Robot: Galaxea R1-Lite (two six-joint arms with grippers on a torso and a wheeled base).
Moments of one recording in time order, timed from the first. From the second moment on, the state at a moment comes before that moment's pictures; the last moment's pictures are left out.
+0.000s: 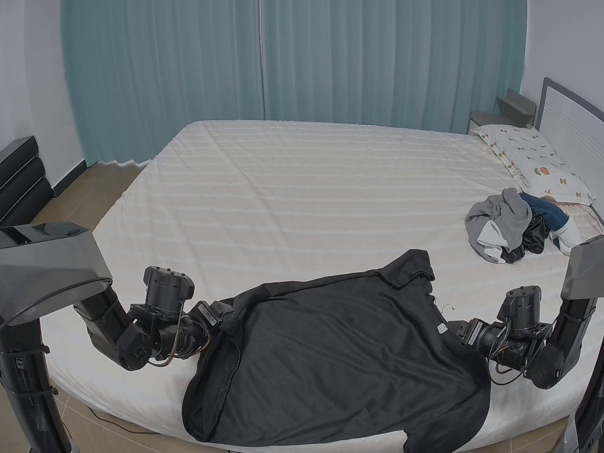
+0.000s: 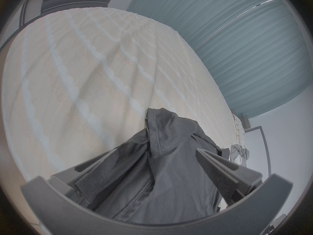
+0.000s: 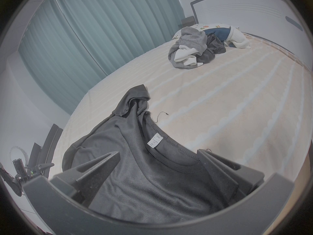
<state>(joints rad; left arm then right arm) -0.32 2.15 -0.63 -0.77 0.00 -1.01 0.21 2.10 -0.22 -1.23 -0.13 0.62</state>
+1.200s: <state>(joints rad) -0.28 2.27 -0.84 -0.69 0.08 -1.00 0.20 2.11 -0.23 -1.24 -0.13 0.62</state>
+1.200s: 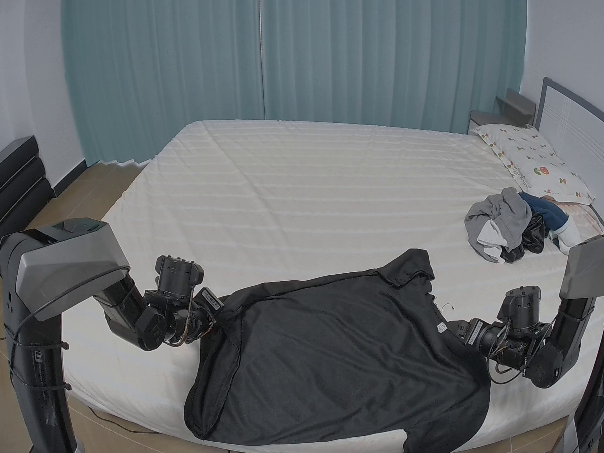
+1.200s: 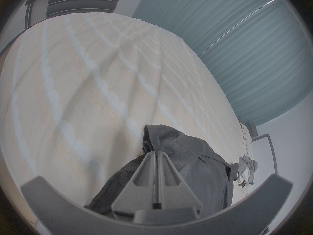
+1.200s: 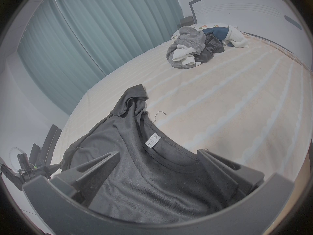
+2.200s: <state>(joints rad) -0.35 2.16 -0.74 -0.73 0.01 -1.09 0.19 2.11 -0.23 -1.24 -0.13 0.62</state>
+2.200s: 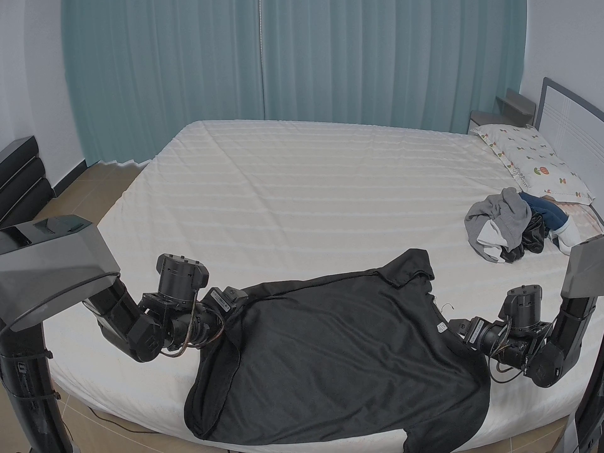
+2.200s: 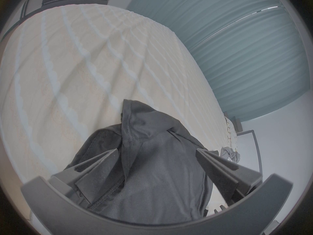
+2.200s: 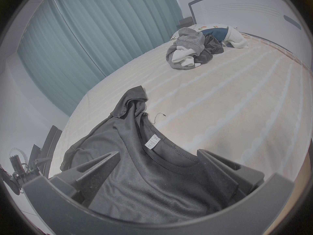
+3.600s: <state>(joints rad) -0.21 2.34 -1.12 -0.72 0.11 -0.98 0.19 2.11 -0.23 -1.24 -0.13 0.62</state>
